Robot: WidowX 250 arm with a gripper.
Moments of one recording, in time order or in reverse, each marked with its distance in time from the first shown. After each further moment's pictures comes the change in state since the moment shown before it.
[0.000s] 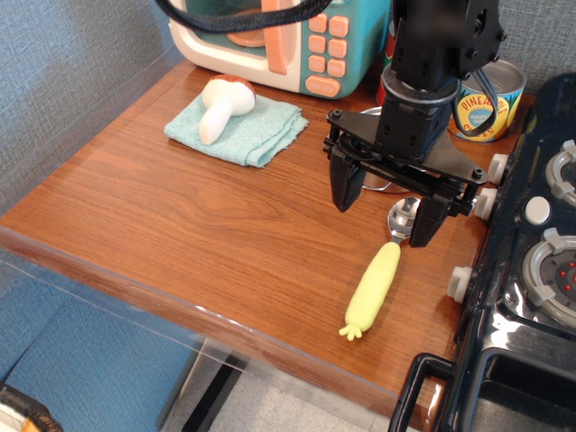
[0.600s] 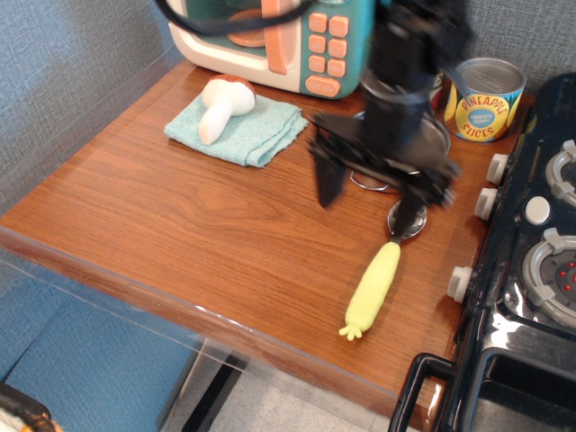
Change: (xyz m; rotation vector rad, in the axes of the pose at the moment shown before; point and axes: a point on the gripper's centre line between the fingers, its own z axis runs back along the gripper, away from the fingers) arm 0.007 0.025 -0.008 -0.016 0.030 0.044
